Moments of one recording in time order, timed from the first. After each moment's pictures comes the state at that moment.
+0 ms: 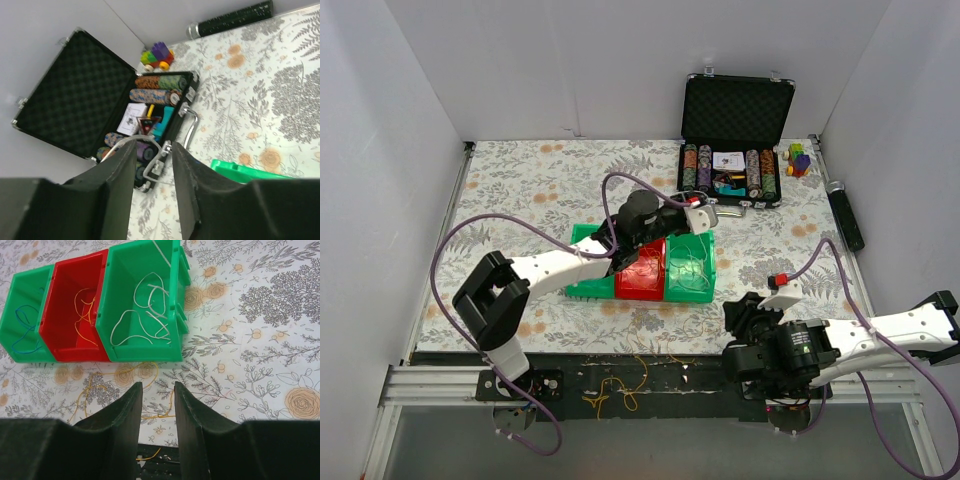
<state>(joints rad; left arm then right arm) -0.89 1.66 1.14 0.53 0.20 0.63 1.76 0.77 0.70 -1.35 1.17 1.83</state>
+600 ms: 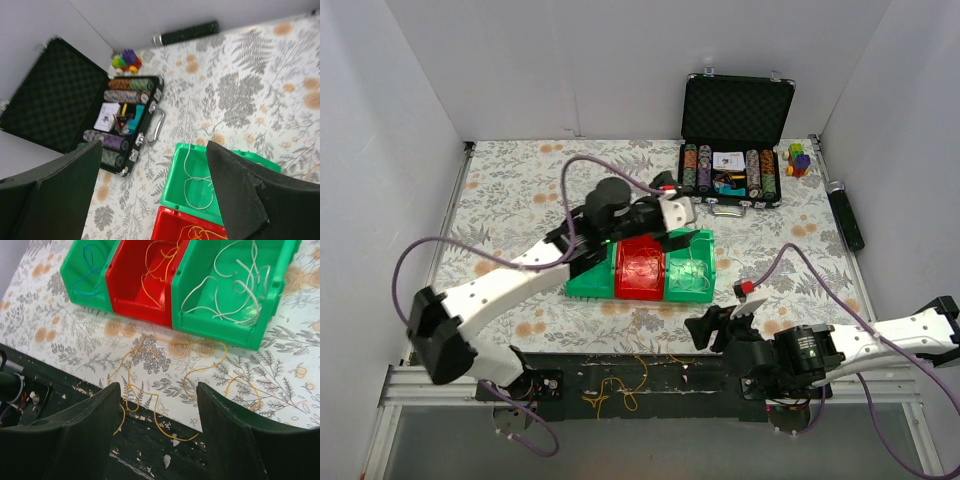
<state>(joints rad) -0.89 1.47 1.24 0.07 0.32 0.55 1.76 0.64 0.57 -0.71 1.03 1.17</state>
